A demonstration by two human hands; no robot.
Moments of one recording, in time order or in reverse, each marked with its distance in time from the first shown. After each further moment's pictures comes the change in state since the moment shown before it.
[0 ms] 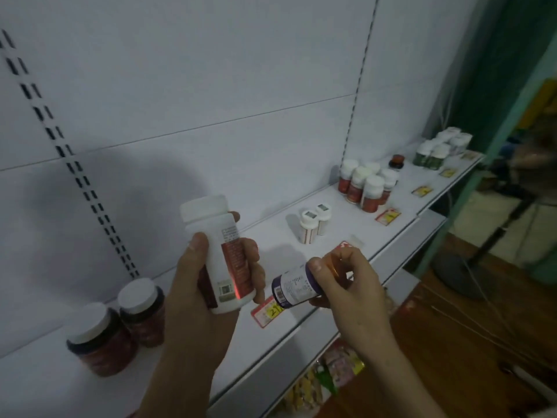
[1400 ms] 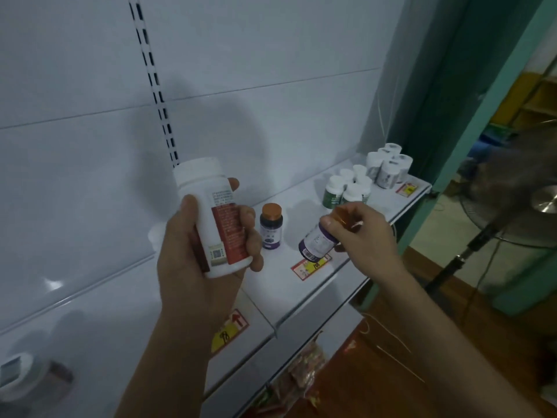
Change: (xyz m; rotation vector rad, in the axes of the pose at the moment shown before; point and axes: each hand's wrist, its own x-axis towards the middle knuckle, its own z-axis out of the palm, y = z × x) left_hand 0.358 -0.348 0.254 -0.080 -0.065 -0.049; right_hand 0.493 0.113 -0.381 -0.369 0.013 -0.053
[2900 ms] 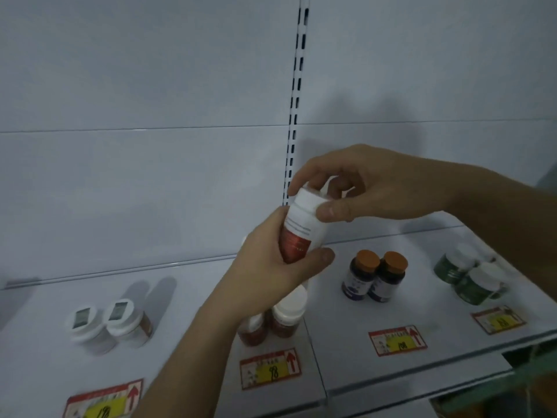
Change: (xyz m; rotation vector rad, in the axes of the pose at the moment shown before) left_hand 0.035 0.026 -0.029 1.144 0.301 0.081; right_hand 0.114 -0.187 0.067 -0.252 -1.235 -0.789
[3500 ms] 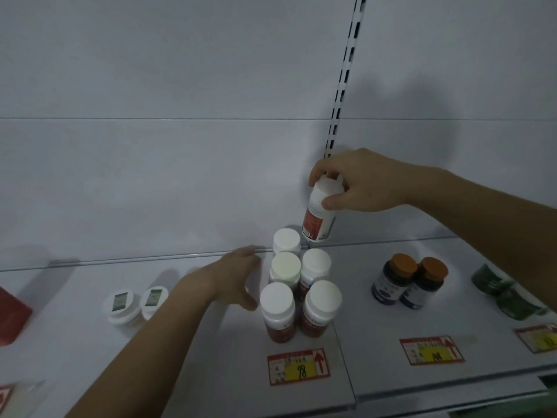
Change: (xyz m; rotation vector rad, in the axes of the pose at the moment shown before) left_hand 0.015 -0.150 -0.090 0.949 -0.522 -0.301; right_hand 0.079 0.034 0.023 -0.474 0.055 0.151
